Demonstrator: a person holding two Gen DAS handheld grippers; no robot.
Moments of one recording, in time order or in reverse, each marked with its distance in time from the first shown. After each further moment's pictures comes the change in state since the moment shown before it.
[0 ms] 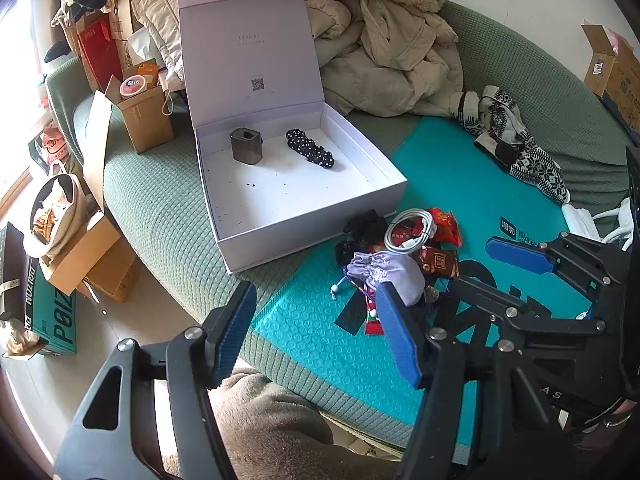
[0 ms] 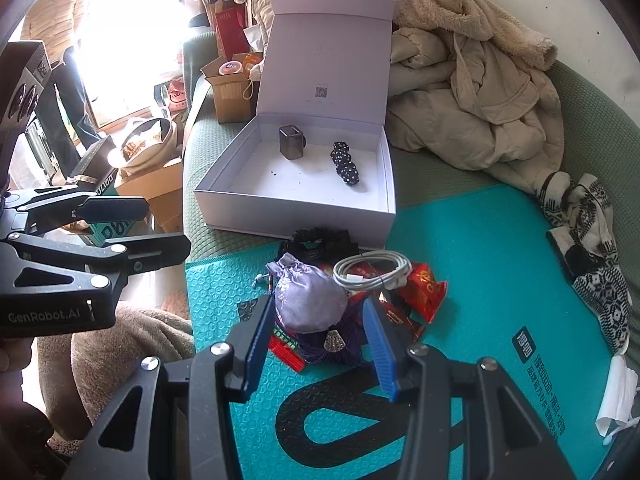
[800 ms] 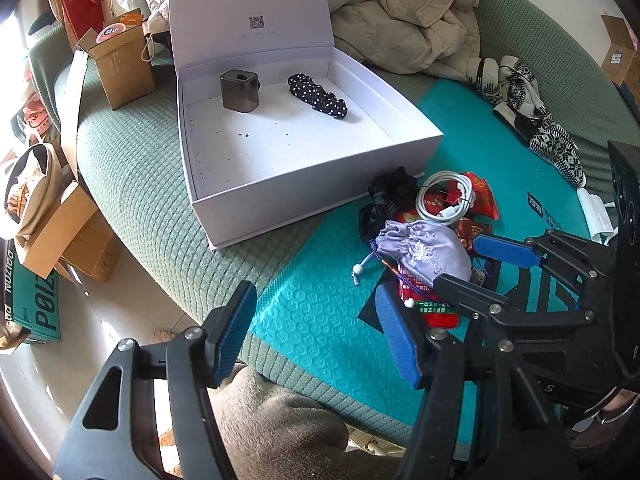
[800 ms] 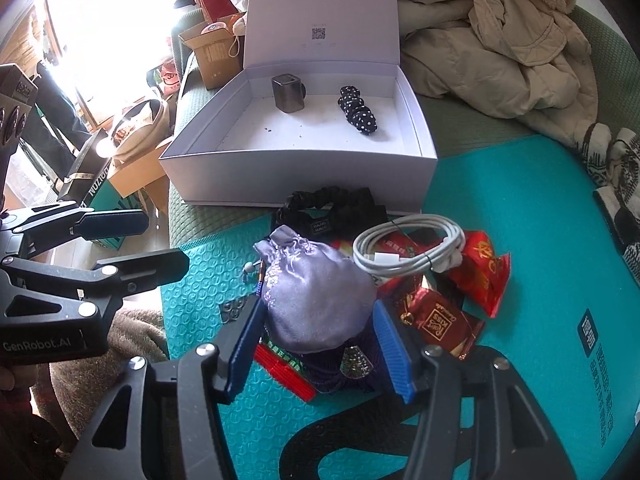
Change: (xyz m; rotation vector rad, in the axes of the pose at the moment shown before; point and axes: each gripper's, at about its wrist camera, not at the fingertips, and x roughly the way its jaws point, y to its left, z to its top) left arm 0.087 0.025 -0.012 -0.015 0.119 -0.036; right arm 0.082 -0.009 -0.004 0.071 0.112 0.083
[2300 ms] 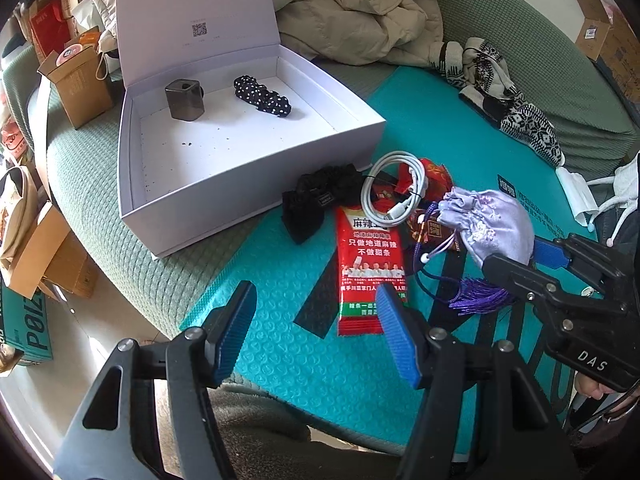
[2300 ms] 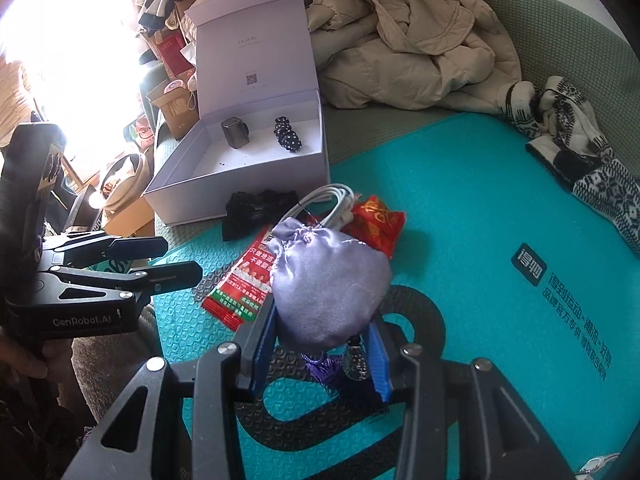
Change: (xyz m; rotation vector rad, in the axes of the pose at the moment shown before) left arm 0.004 -0.050 0.000 0.093 0.004 -0.069; right arm -0.065 -0.057 -0.057 0.184 -0.121 -0.026
